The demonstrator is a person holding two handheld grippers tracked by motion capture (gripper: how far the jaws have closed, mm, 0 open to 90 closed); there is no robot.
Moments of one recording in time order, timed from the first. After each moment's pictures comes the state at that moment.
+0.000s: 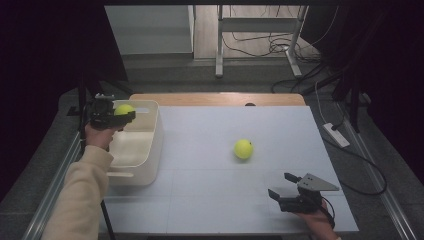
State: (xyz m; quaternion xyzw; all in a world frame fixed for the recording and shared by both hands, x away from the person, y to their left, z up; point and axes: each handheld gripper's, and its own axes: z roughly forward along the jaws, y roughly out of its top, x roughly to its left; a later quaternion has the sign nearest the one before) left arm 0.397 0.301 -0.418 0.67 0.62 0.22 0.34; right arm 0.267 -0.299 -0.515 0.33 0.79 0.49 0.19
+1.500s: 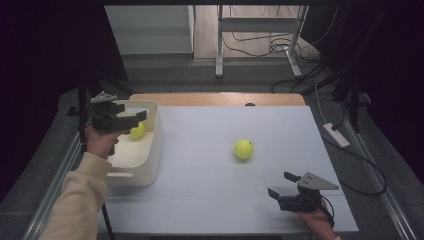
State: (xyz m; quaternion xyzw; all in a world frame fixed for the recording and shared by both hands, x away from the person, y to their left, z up) left arm 0.358 0.269 -0.383 0.70 0.51 0.20 0.45; right arm 0.270 -0.299 -0.514 0.34 0.78 0.49 0.18
